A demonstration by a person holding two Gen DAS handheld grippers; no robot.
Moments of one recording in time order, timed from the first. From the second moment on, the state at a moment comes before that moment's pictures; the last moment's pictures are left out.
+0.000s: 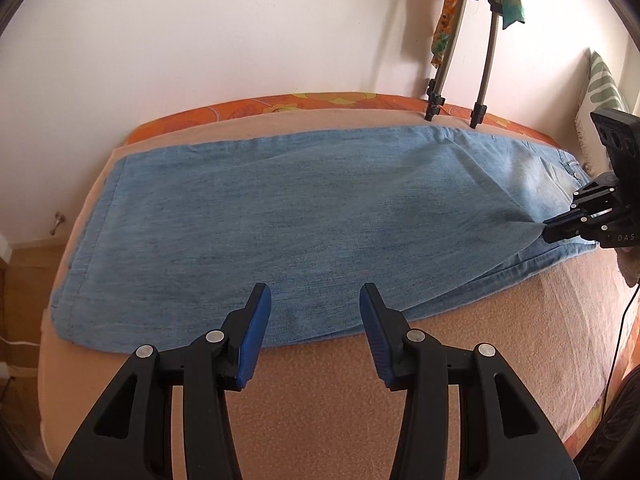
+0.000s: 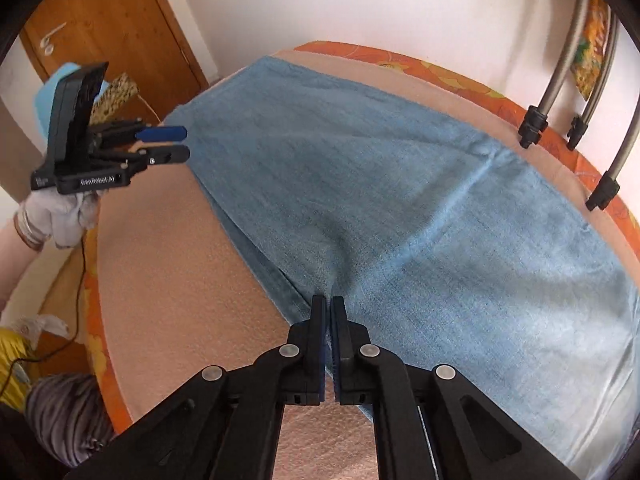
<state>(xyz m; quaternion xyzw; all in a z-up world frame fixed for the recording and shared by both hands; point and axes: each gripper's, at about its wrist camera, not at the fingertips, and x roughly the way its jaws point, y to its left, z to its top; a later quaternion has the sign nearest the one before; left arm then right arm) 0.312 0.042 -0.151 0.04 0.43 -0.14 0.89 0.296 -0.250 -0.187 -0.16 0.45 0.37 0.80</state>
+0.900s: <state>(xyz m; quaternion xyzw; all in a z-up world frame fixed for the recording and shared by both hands) 0.317 0.258 -0.195 -0.18 0.43 0.04 0.88 0.296 -0.167 -0.195 -0.25 0.41 0.32 0.82</state>
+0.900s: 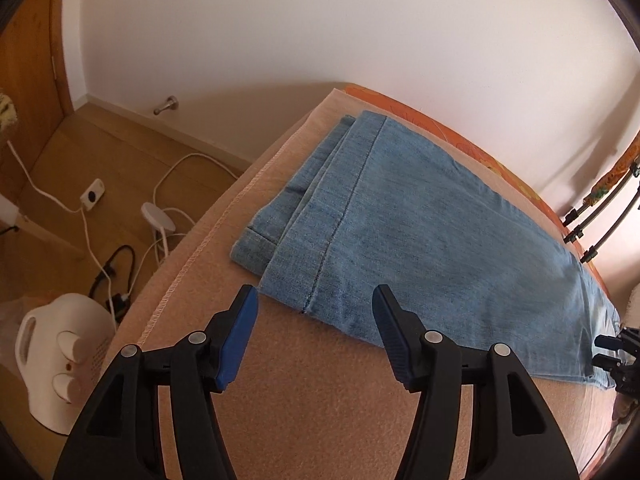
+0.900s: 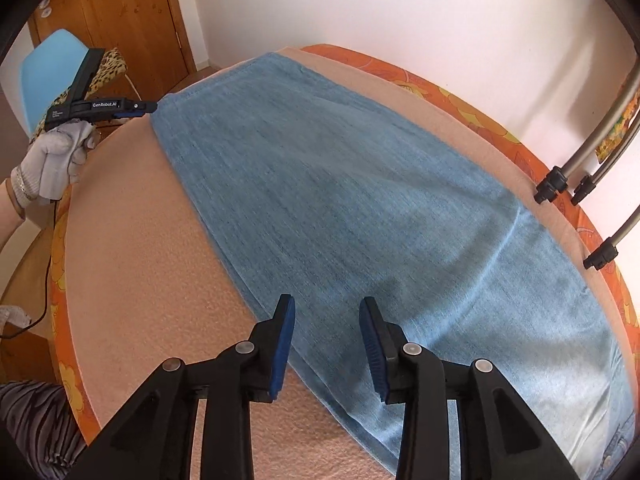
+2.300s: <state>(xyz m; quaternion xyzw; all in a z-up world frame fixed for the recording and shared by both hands) 0.321 0.269 -0.200 -0.14 0.39 0.01 0.91 0.512 0.189 -0.191 -0.21 0.37 0.41 0.81</state>
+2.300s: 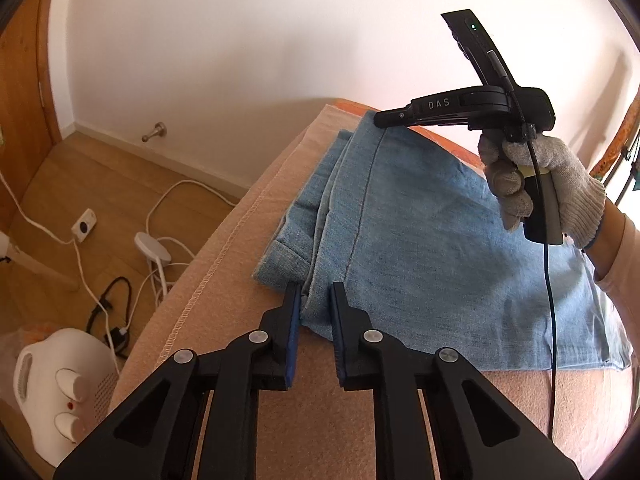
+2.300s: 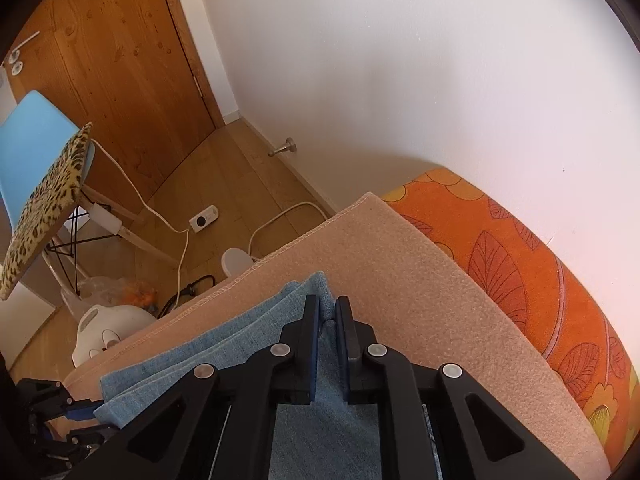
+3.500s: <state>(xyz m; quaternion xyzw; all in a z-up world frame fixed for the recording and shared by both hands) 0.340 0.284 -0.203 -0.18 0.40 0.04 0.90 0.454 0.188 -0.167 -0.20 0.39 0.41 0.80</state>
